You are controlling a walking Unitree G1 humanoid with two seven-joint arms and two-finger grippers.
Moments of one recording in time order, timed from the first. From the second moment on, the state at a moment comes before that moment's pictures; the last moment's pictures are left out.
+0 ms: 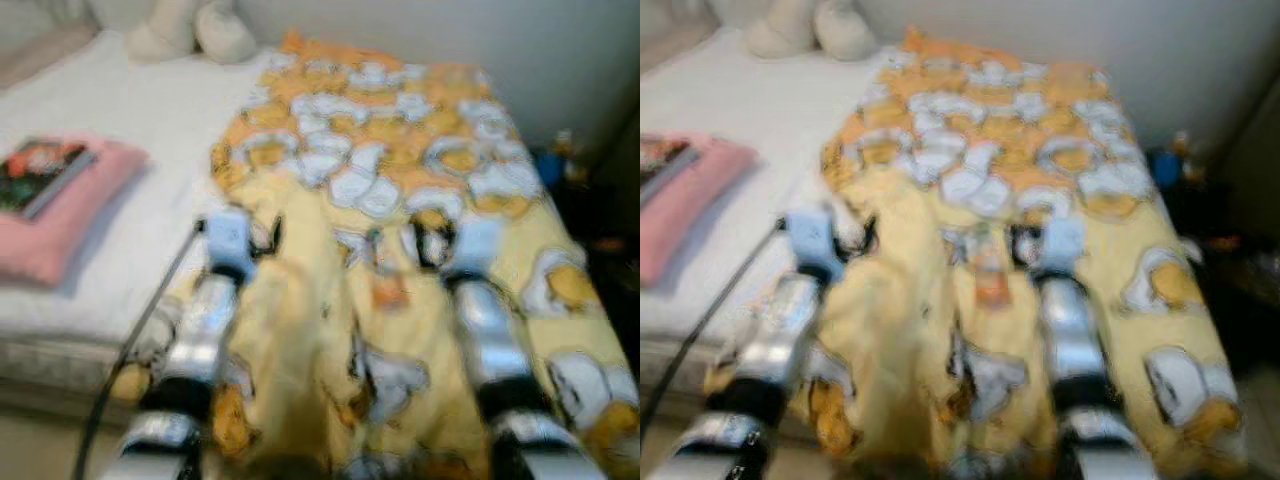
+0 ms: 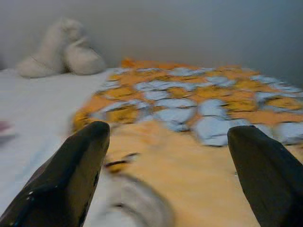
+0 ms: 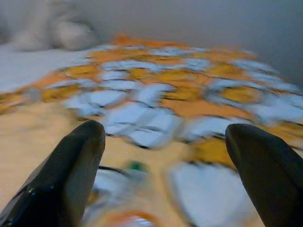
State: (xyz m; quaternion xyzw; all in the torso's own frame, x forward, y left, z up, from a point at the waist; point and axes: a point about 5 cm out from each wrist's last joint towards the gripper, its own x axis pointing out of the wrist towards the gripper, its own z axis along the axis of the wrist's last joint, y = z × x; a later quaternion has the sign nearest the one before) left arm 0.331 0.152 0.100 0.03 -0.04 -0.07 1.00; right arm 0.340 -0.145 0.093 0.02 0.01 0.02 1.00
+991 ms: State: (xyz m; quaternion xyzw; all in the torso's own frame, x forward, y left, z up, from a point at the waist) left arm 0.259 0.156 0.123 0.02 0.03 -0.21 0.98; right arm 0.330 -0.169 0.084 0.00 0.02 -0.08 1.00
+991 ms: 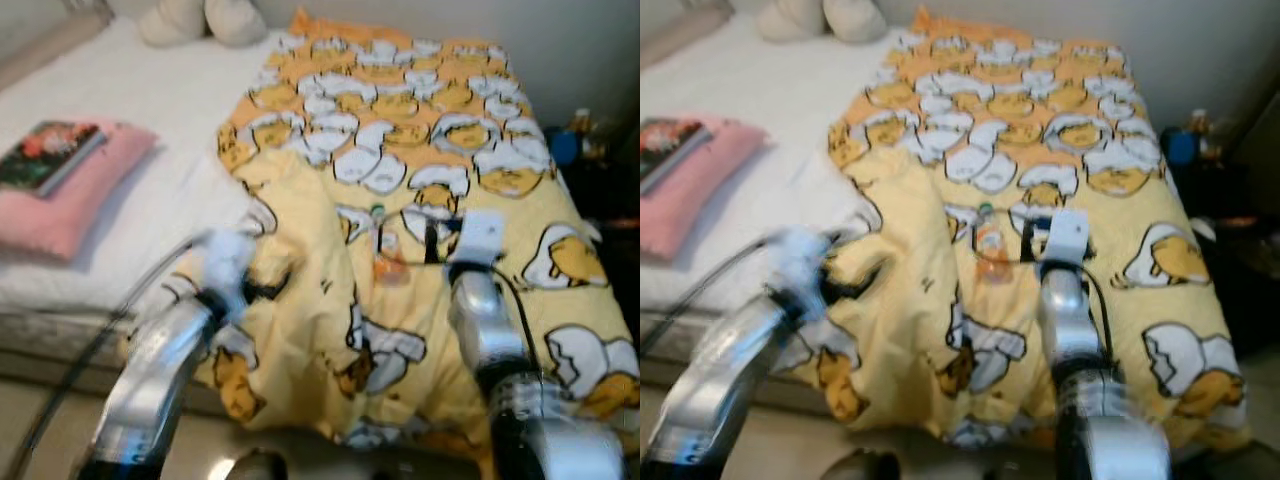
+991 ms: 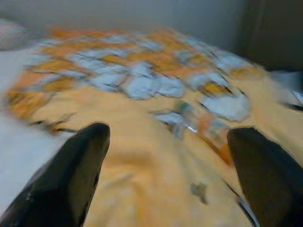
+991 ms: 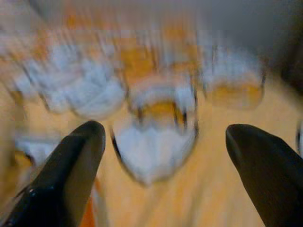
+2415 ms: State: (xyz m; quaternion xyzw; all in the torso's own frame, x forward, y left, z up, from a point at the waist) left arm 0.287 0.164 0.091 0.03 0.02 -0.05 1.00; right arm 0.284 -0.146 0.070 0.00 0.03 0.04 1.00
